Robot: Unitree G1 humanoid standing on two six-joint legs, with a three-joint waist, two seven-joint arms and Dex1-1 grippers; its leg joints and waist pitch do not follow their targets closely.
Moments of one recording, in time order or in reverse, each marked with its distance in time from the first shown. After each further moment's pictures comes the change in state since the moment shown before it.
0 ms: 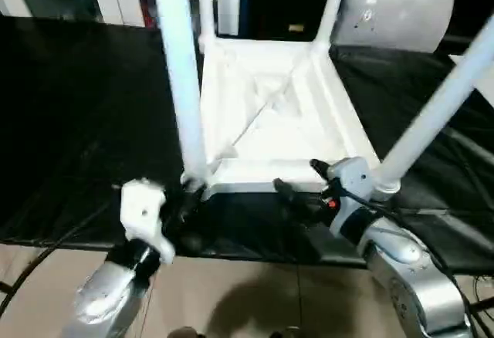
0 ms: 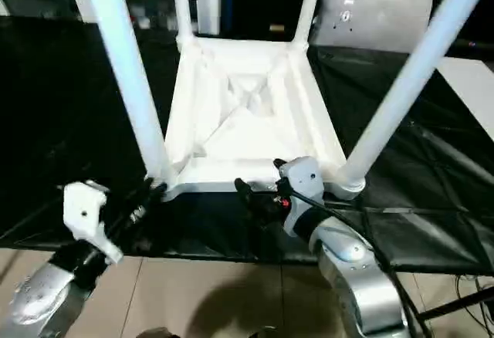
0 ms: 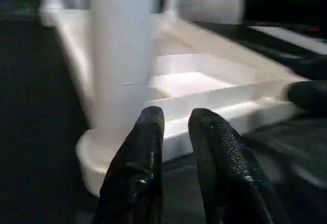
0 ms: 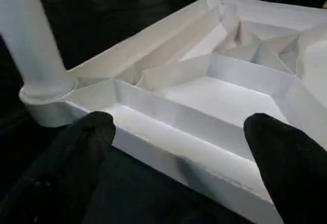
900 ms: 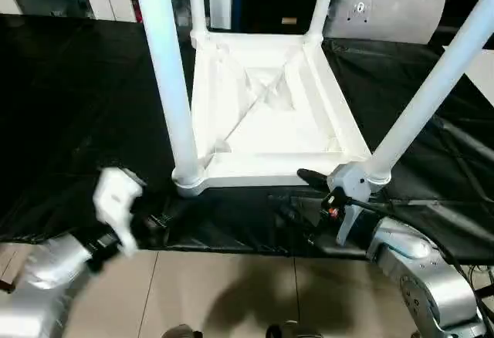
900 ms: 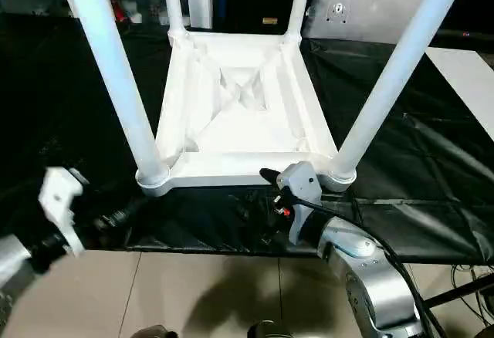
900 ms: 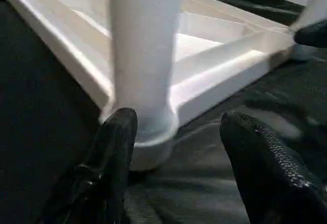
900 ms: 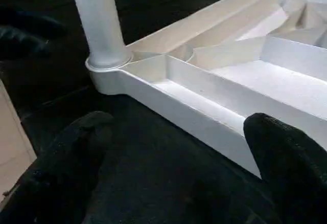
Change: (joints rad) left arm -0.175 0.268 0.173 0.228 -0.150 0.067 -0.267; right arm -0.018 -0.085 0.019 0.041 0.077 -0.012 0.204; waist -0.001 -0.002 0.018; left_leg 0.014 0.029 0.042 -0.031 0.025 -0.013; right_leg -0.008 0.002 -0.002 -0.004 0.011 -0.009
